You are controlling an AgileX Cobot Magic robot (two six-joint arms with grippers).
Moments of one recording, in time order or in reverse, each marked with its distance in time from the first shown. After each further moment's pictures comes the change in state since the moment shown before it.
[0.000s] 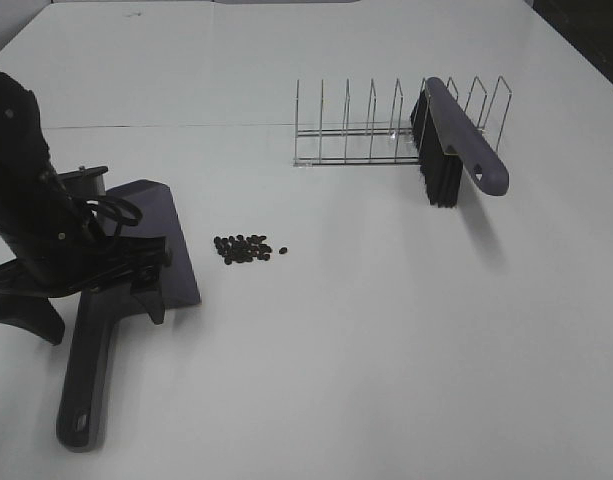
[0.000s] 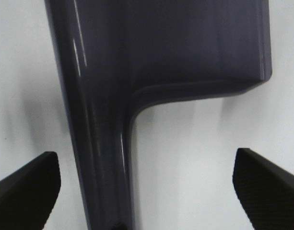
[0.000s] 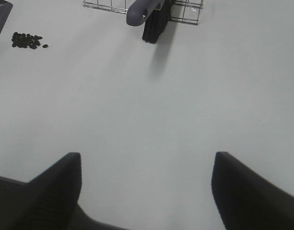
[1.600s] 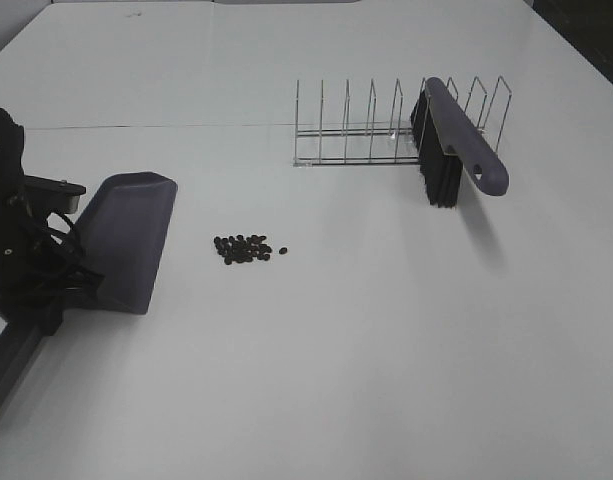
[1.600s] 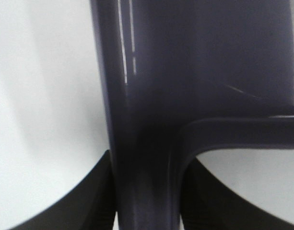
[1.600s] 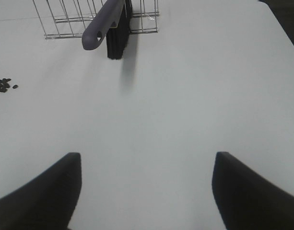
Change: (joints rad) left arm 0.108 0.102 -0.017 0.355 -0.015 0.142; right arm 0.000 0.019 -0.045 -0.130 0.007 0.266
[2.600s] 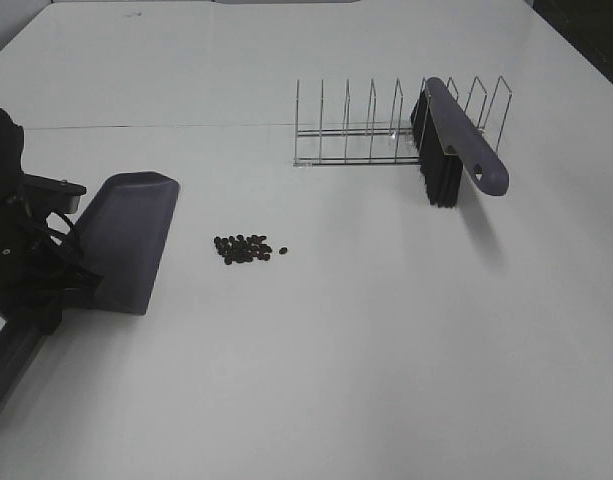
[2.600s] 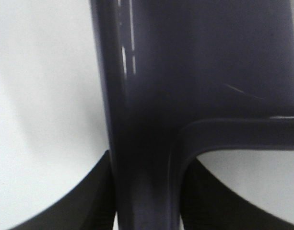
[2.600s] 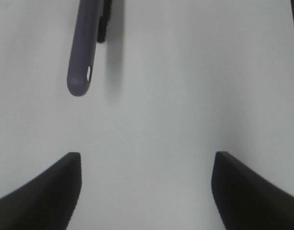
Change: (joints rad) left arm 0.005 0.000 0.000 0.008 -0.006 0.016; right arm 0.000 1.287 -0.841 -0.031 0.098 -0.061
